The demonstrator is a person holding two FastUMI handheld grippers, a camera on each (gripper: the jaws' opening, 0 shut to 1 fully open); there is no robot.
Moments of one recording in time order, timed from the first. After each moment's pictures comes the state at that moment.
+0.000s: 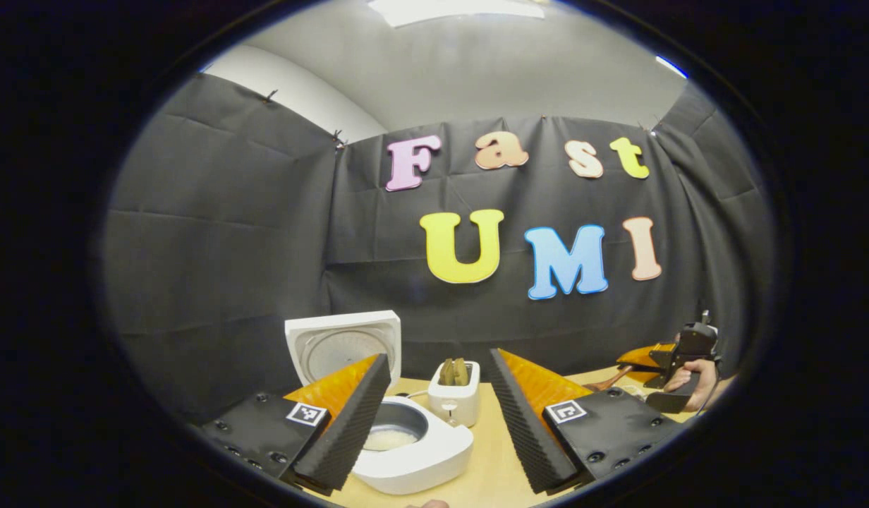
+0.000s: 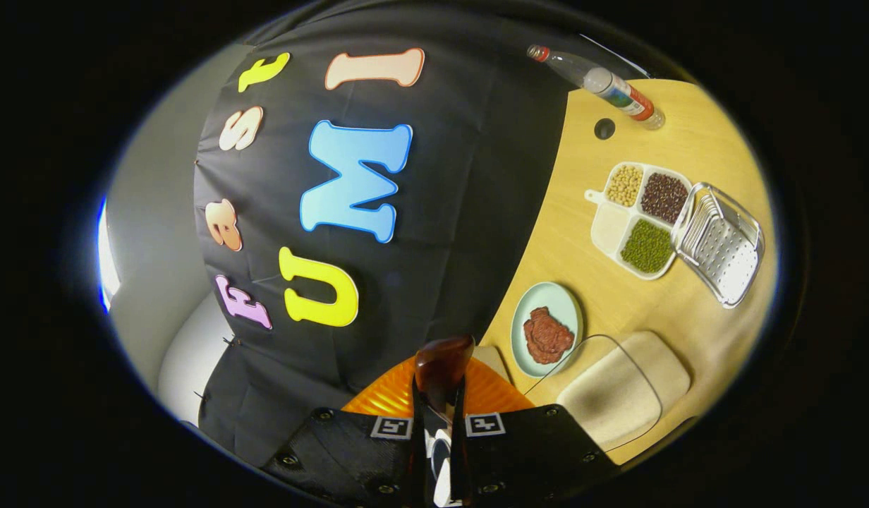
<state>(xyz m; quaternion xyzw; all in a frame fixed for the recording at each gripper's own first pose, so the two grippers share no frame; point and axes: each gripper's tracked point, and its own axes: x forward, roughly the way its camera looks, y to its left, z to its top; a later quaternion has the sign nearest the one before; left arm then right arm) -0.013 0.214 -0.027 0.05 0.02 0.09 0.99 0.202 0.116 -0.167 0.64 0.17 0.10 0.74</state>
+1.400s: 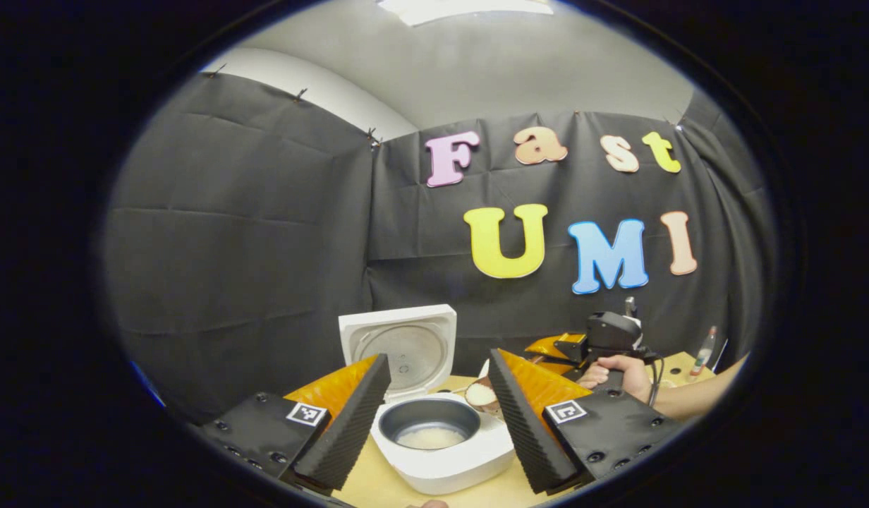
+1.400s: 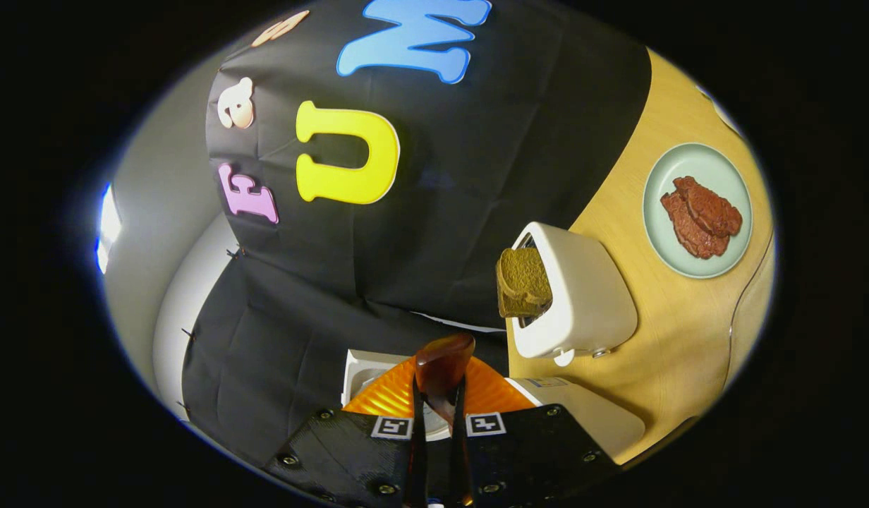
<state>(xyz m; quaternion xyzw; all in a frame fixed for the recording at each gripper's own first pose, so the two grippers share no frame) -0.029 0.292 -0.039 0.05 0.03 0.16 0.99 0.261 0.416 -0.132 0.56 0.27 0.26 0.74</state>
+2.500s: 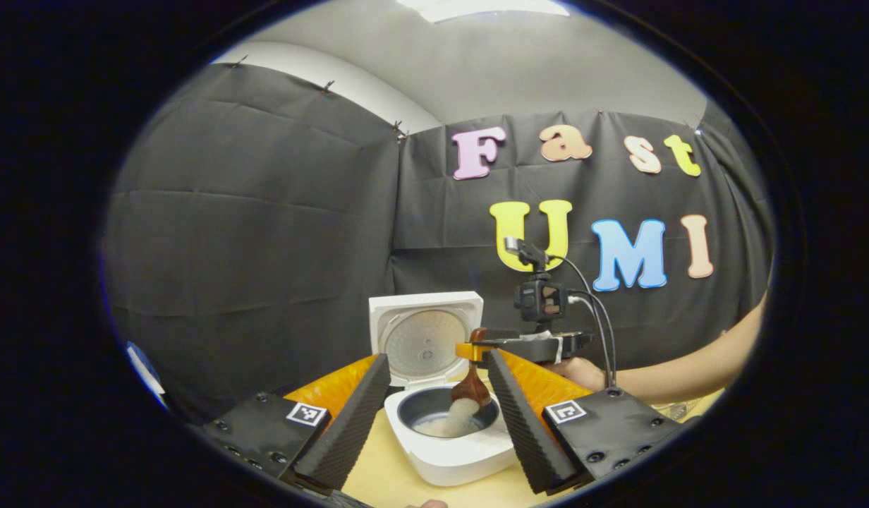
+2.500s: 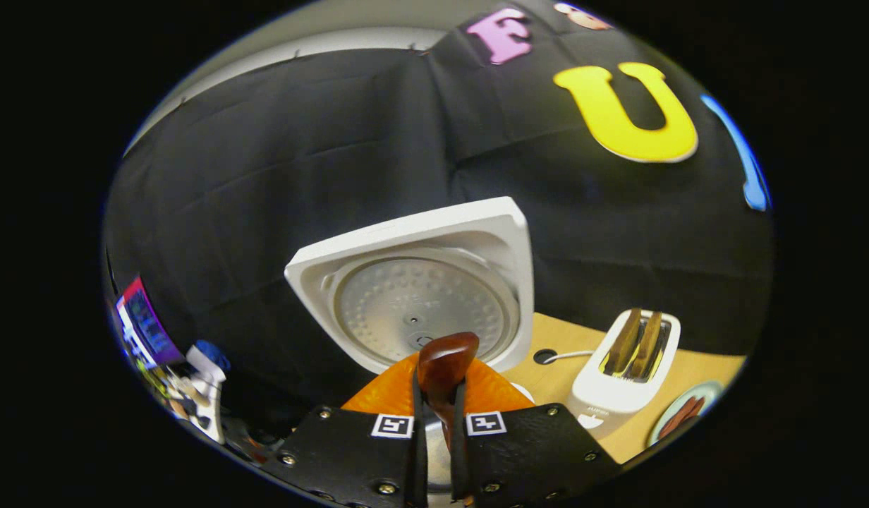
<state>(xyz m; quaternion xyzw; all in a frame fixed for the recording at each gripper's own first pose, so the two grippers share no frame) -0.058 0.317 -0.058 0.02 0.03 0.20 0.98 0.213 0.559 -0.125 -0.01 0.15 0.48 0.86</state>
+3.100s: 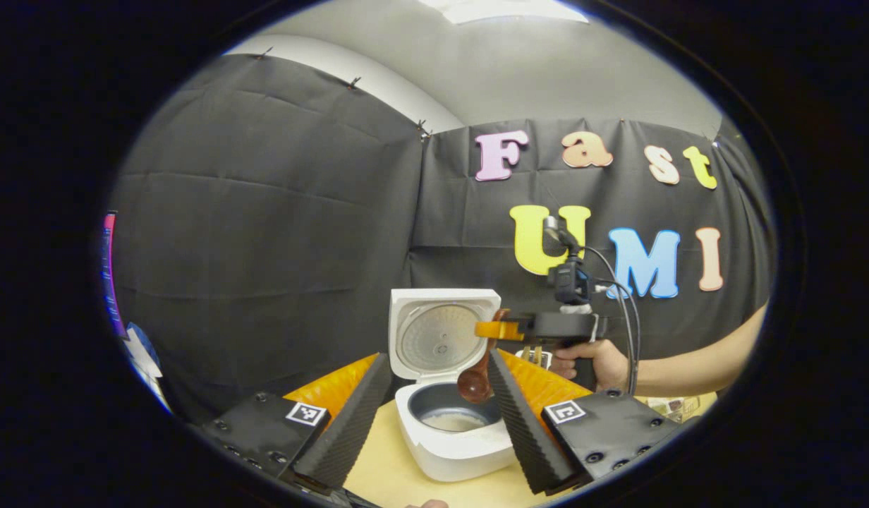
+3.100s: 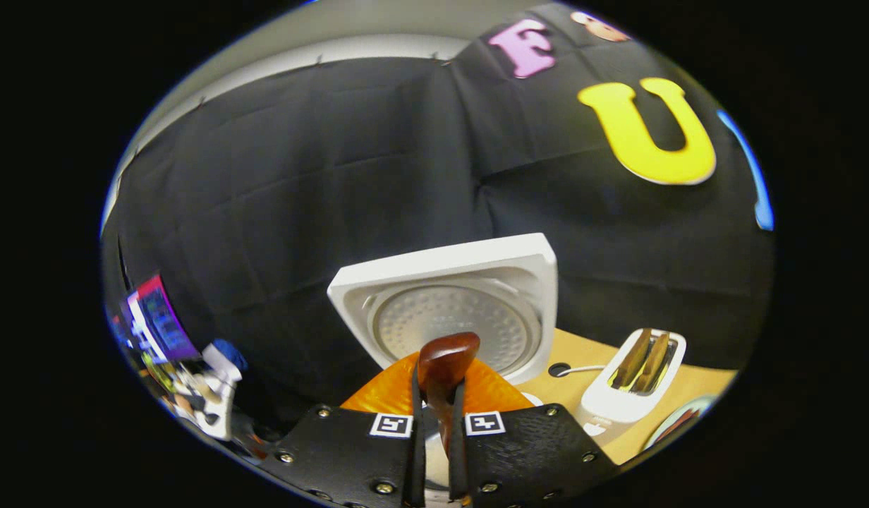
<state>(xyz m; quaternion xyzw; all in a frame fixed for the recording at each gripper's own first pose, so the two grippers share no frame) -0.083 0.333 -0.058 0.00 0.02 0.23 0.97 0.229 0.533 -0.097 0.15 0.17 0.47 0.85</state>
